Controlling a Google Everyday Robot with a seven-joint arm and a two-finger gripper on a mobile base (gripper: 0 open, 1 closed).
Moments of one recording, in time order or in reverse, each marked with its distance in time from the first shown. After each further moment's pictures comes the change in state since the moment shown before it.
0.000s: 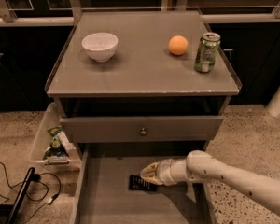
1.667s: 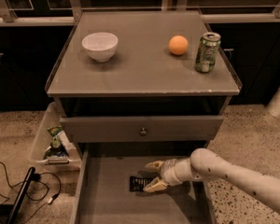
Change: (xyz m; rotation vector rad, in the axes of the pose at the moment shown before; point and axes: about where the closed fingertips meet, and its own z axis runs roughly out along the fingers) arm 0.004 0.005 -0.018 -0.044 0.014 -0.067
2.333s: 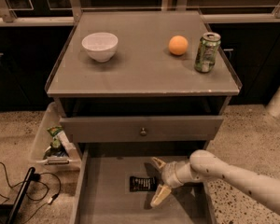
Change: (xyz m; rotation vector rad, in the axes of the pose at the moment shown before) arm 0.032 0.003 0.013 -0.051 0.036 -0.067
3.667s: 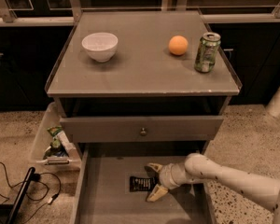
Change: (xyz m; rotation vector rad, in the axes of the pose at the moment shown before) arm 0.028 -0.009 0.026 0.026 0.063 -0.053
